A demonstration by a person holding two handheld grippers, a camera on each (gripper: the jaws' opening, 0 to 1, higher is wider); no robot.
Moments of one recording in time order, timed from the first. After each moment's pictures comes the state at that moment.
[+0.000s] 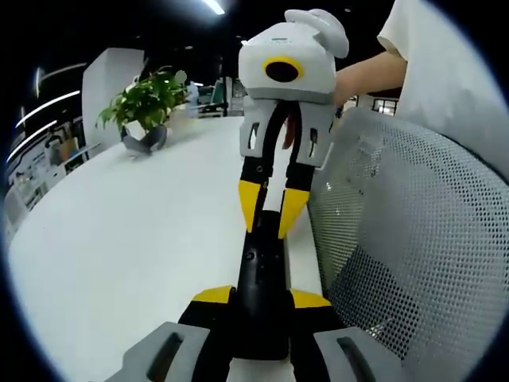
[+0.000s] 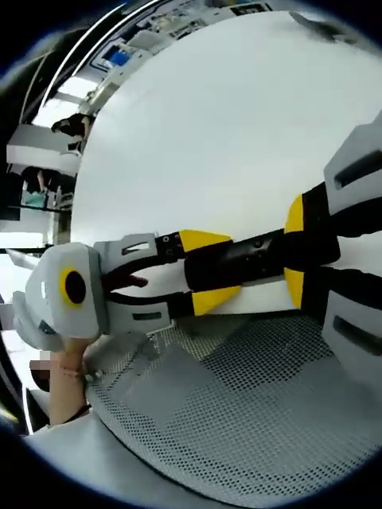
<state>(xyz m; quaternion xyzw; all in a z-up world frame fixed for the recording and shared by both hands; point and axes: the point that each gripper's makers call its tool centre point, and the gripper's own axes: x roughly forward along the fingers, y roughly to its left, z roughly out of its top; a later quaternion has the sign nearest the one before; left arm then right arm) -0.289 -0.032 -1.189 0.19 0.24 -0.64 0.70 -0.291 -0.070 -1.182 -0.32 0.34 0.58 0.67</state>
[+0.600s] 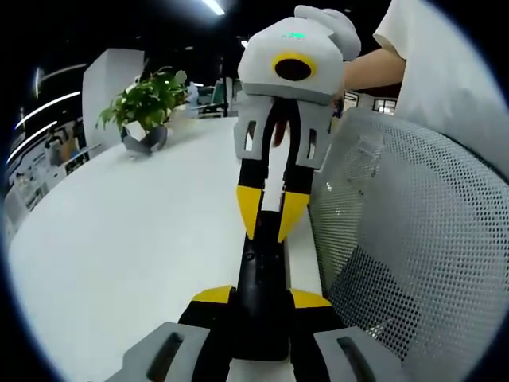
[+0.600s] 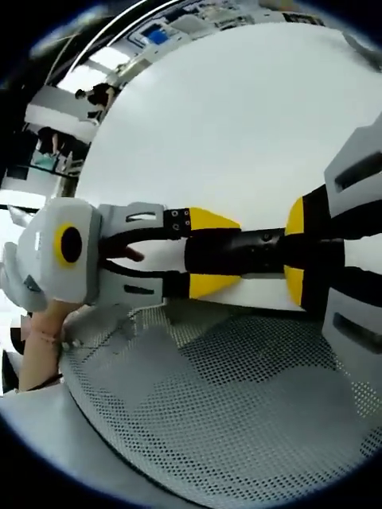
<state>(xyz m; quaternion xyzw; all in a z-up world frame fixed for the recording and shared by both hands) -0.289 -0.032 -1.189 0.19 0.24 -0.64 0.70 -0.293 -0.062 -1.184 -0.40 0.34 0.62 0.58</state>
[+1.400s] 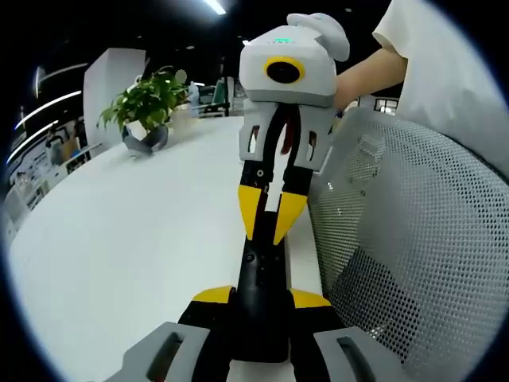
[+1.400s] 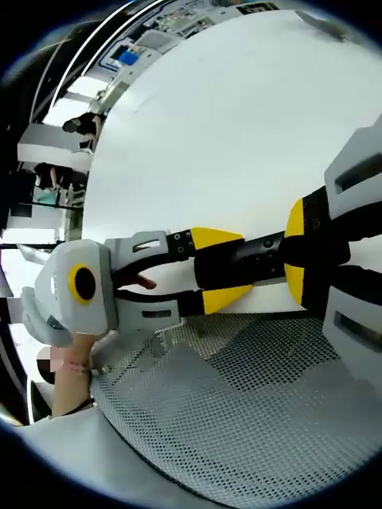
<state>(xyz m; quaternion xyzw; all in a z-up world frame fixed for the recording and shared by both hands) -0.289 -0.033 -1.190 0.19 0.24 -0.64 0.71 -0.290 -0.061 -1.182 -0.34 0.32 0.60 0.65</state>
